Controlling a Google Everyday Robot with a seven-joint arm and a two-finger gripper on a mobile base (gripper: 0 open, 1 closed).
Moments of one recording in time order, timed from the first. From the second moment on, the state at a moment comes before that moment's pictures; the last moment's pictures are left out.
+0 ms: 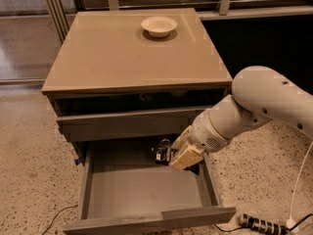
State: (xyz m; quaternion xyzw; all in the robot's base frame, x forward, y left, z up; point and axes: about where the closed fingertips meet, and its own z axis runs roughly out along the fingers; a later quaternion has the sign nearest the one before) arm 0.446 -0.065 0.743 -0.59 0.75 0.23 0.20
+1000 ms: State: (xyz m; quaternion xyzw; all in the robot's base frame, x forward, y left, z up) arm 0.452 -0.053 0.734 -0.62 0.72 0.20 0.23
